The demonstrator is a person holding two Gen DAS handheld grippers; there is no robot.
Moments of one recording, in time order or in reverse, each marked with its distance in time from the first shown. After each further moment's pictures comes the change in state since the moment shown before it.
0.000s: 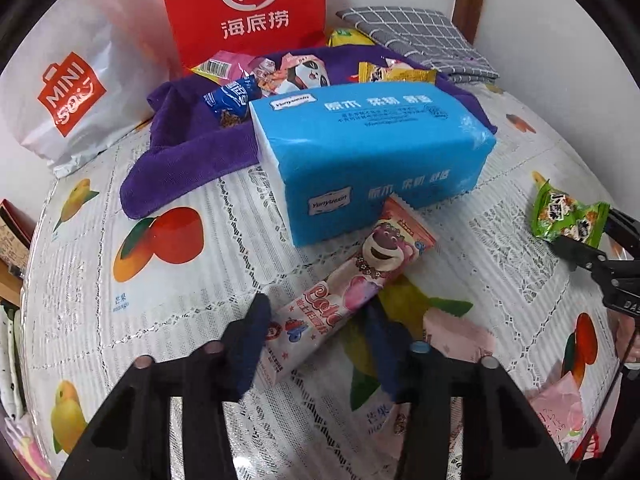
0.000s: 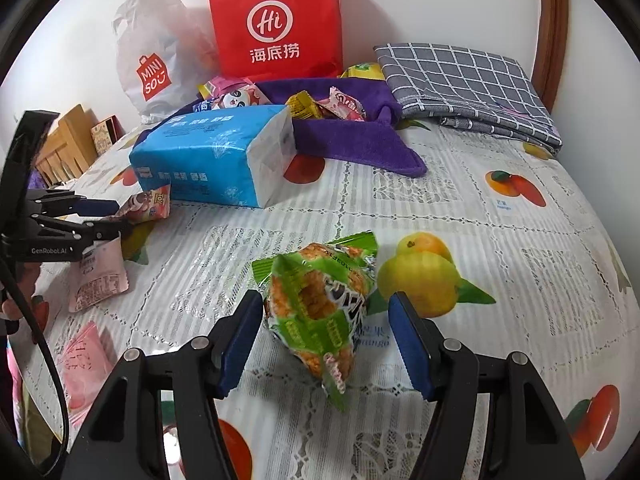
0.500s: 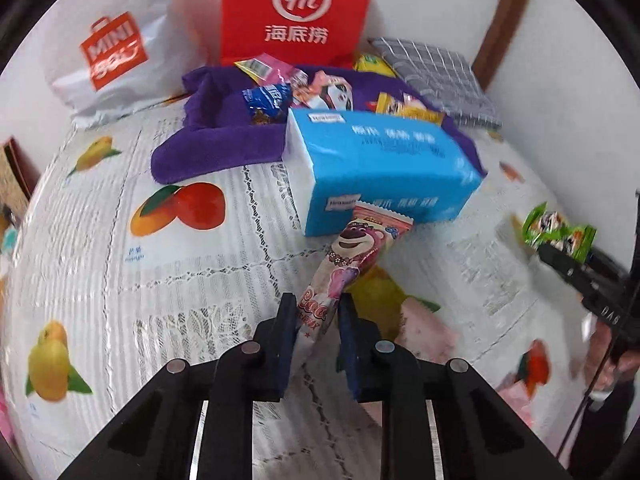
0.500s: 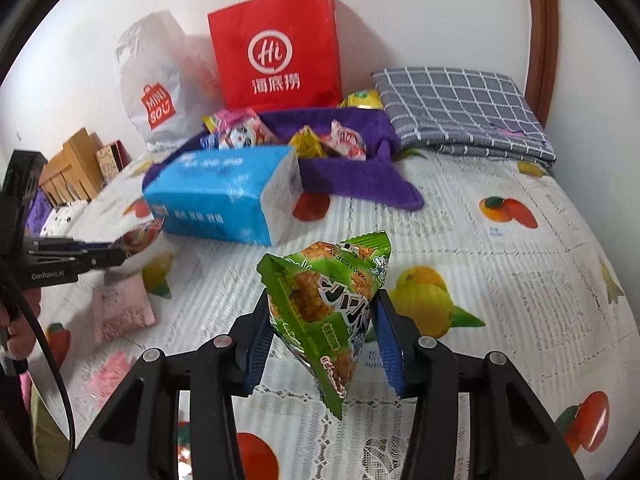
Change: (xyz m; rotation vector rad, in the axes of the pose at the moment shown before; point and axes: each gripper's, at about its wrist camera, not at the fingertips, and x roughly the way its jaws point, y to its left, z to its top) left arm -0.029 0.021 -0.012 -0.214 -0.039 -0.089; right arm -0.029 0.003 0.018 0.039 -0.078 0.021
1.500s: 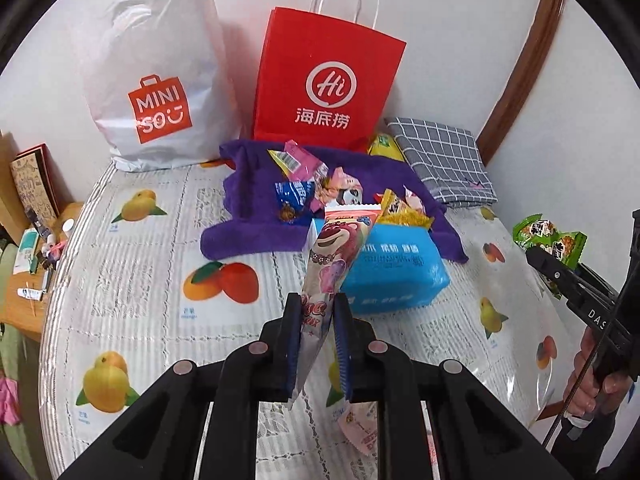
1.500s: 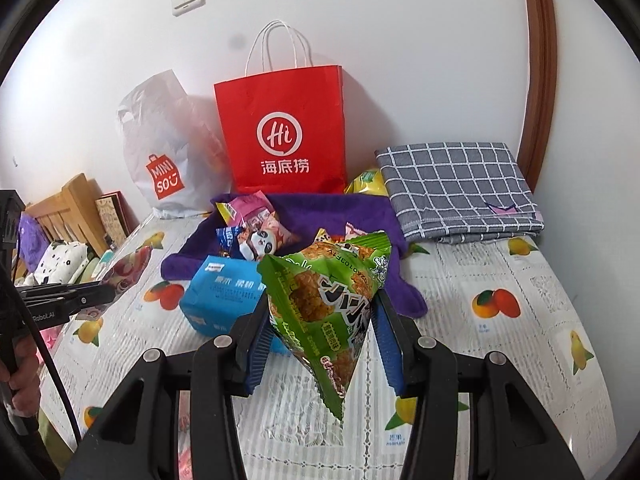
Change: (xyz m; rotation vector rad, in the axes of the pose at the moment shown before) left arm -0.076 0.012 0.045 -0.090 -0.154 0.007; right arm -0.044 0.038 0.092 0.015 -0.123 -0.048
